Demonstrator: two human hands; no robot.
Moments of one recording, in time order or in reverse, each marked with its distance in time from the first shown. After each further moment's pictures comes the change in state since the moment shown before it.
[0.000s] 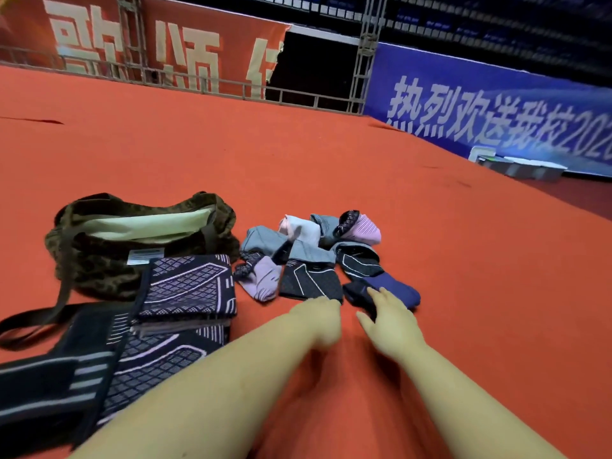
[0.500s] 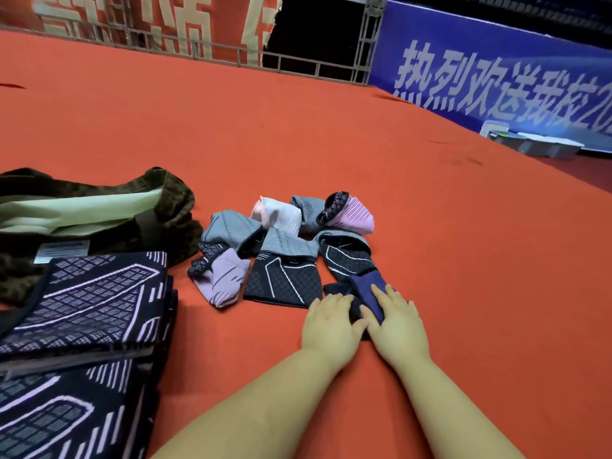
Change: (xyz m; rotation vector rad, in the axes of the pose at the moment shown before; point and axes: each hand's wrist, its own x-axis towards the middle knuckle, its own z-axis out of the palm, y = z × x) left_hand 0.093 0.038 0.069 -0.260 0.332 -0.034; right_hand 0.062 0.065 0.040 0.044 0.051 0.038
